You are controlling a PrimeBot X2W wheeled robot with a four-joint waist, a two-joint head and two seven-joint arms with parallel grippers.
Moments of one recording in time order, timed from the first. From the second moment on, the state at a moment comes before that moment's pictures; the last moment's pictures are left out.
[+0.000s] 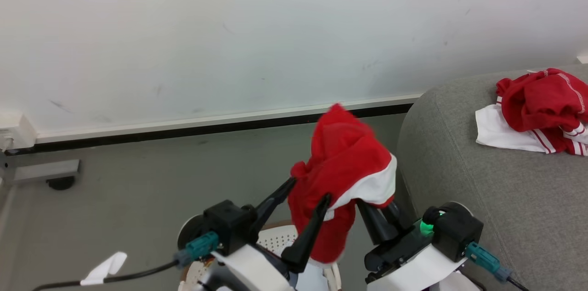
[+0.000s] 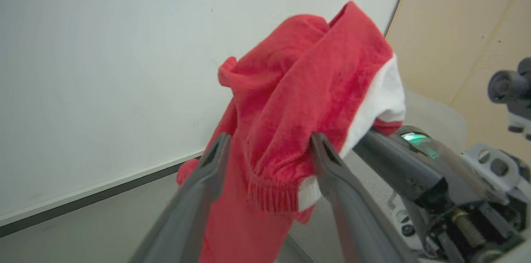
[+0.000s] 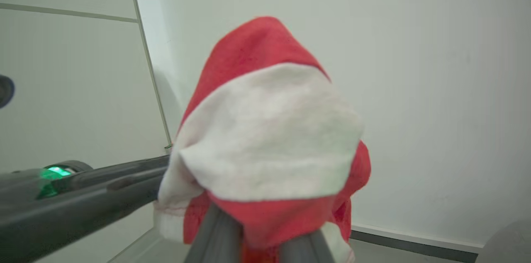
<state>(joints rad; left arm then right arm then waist) -0.21 0.16 -0.52 -0.16 -0.39 -0.03 0.11 -0.30 -0.05 0.55 0.17 0.45 0.13 -0.26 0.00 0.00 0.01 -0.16</state>
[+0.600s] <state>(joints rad) -0.15 0.20 -0.58 0.05 -0.31 -0.07 -0.17 -0.32 -0.05 0.39 0.17 0.34 0.13 -0.26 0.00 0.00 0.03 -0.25</state>
